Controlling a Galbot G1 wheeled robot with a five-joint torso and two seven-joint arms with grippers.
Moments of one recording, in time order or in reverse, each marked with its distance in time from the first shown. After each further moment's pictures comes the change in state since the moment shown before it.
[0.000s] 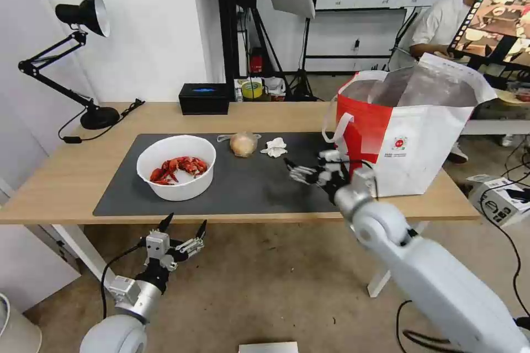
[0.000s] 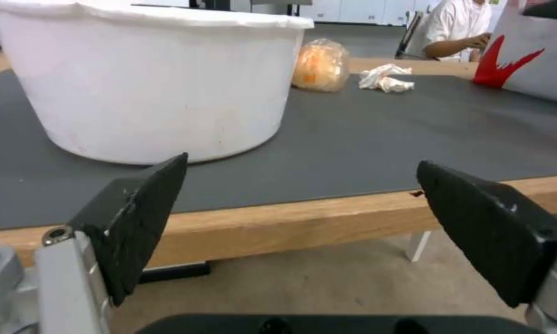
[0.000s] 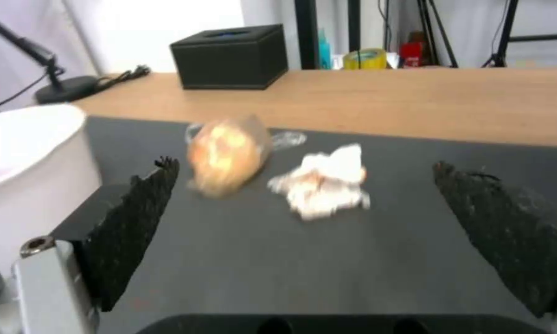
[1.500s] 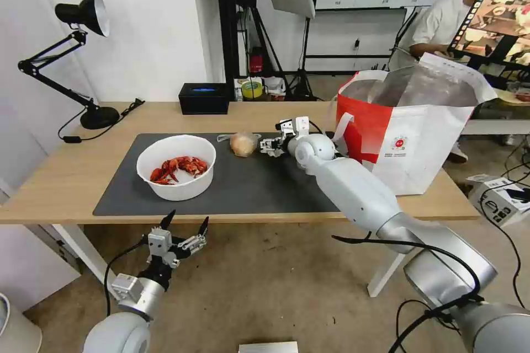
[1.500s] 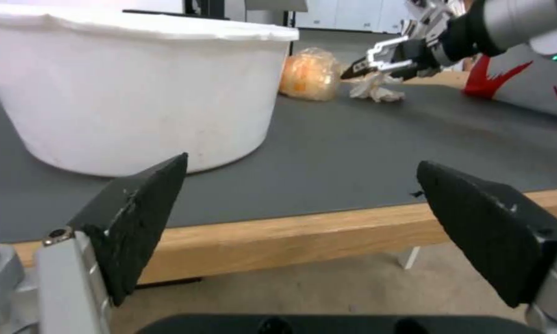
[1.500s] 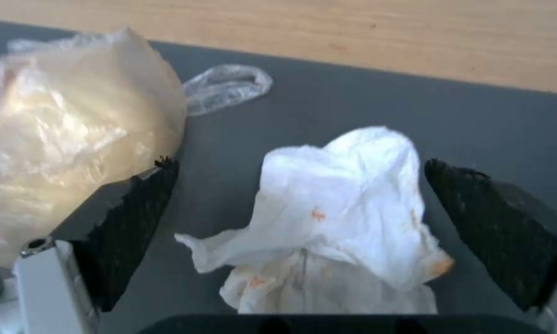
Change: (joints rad) left arm -0.022 -0.019 0.021 -0.005 0.007 0.006 -0.002; right arm 0.444 0.381 -0.165 -0.759 -0.034 -0.249 -0.058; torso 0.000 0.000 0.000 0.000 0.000
